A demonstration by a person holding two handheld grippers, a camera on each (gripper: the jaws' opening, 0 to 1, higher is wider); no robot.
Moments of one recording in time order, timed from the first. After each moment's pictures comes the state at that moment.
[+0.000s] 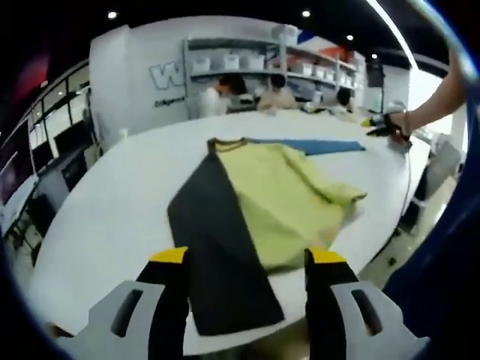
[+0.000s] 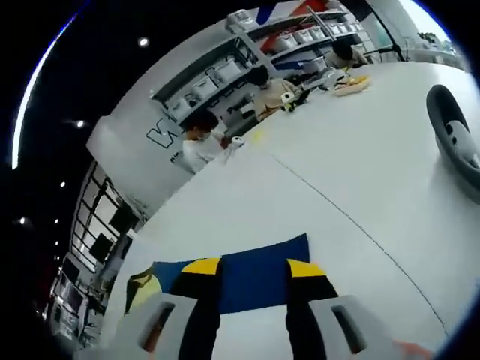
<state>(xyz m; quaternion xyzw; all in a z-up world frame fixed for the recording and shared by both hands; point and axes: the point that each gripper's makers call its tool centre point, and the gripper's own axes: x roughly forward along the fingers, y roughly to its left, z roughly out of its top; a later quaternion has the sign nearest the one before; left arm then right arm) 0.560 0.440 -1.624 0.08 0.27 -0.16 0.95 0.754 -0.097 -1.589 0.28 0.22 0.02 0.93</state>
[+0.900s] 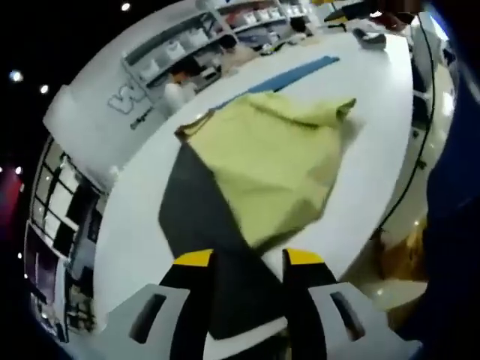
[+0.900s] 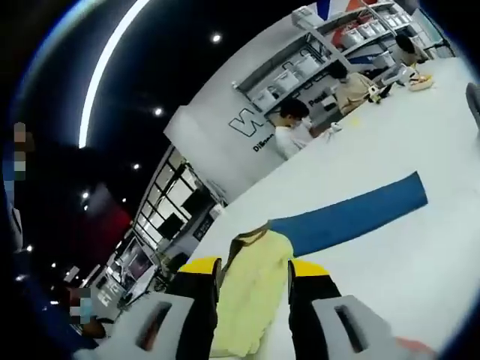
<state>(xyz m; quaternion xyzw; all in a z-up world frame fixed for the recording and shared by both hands) 0.560 0.419 -1.660 0.35 0.30 -0.15 0.88 0.653 0.076 -1.515 0.34 0.17 0.19 0.91</state>
